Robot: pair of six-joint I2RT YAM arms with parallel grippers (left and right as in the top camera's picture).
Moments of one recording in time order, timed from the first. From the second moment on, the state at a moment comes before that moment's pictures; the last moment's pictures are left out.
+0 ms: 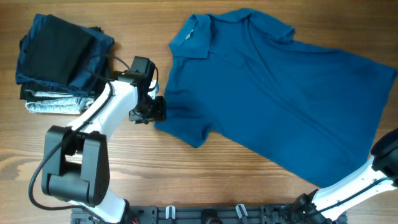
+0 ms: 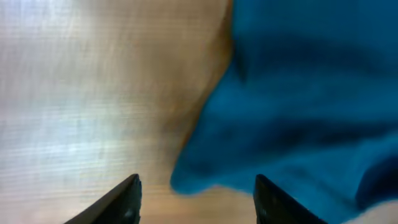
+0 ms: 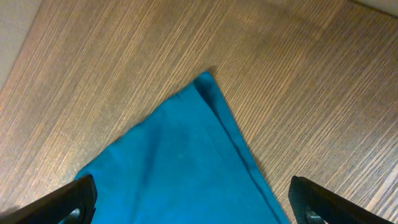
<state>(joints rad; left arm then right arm) -0.23 1.77 1.12 -0.88 0.14 -0.27 -0.77 2.08 1.86 -0.80 -0.12 0.32</state>
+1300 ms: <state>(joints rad) -0.24 1.66 1.19 -1.26 -0.03 -0.58 -0.77 2.08 1.86 -0.80 -0.12 0.32</state>
